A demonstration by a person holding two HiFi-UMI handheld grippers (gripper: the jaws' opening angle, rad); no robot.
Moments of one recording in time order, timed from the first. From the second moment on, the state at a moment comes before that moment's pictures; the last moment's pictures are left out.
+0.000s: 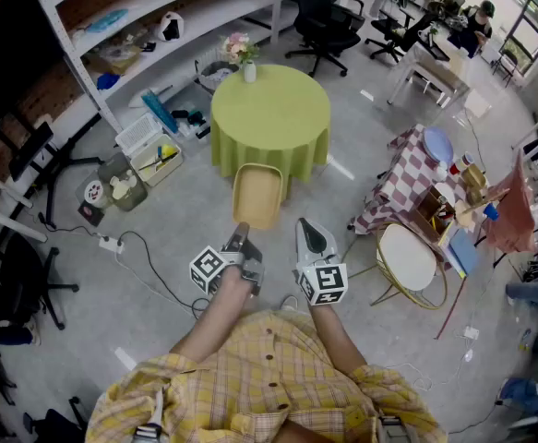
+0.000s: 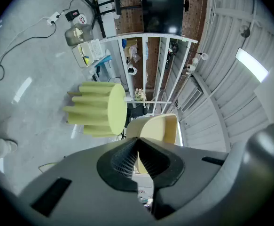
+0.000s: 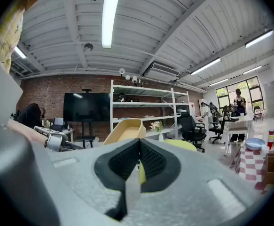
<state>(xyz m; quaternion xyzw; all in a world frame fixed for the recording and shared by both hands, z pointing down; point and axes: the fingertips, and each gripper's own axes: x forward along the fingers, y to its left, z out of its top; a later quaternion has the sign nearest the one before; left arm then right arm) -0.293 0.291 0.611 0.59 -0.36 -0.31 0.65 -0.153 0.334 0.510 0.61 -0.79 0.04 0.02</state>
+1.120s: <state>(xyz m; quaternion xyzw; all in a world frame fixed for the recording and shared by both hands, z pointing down) -0.190 0.297 0.618 0.58 -0.38 -0.33 0.64 -0.057 0.330 0.522 0.57 -0.82 0.04 0.02</state>
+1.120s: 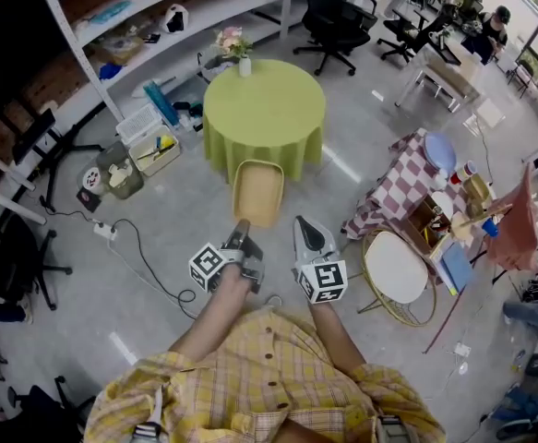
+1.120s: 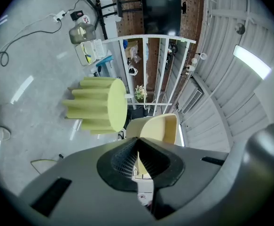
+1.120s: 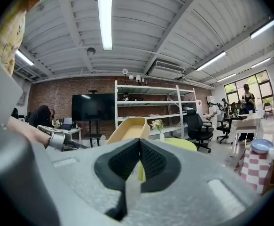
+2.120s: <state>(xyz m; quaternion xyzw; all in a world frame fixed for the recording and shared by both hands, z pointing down) -0.129 0.224 0.642 0.57 -0.38 -0.33 0.65 -0.002 0.239 0.540 0.56 -0.83 0.04 0.03</state>
